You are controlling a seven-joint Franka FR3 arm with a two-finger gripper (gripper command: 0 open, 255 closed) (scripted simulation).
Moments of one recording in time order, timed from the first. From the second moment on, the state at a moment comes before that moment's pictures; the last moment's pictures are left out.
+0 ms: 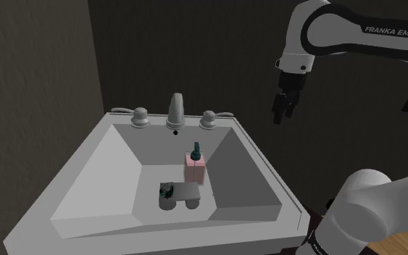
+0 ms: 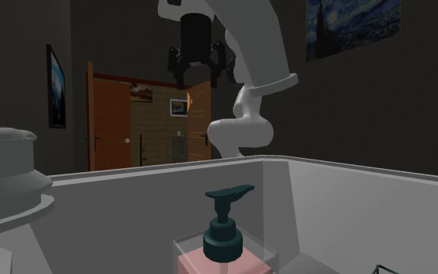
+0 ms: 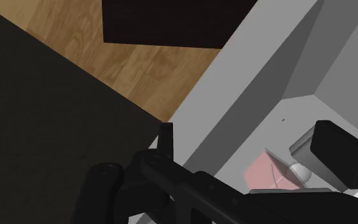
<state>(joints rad) 0.00 -0.78 -0.02 -2.29 -0.05 1.44 -0.07</state>
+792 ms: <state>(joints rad) 0.07 -0.61 0.12 -2.37 0.06 1.69 0.05</state>
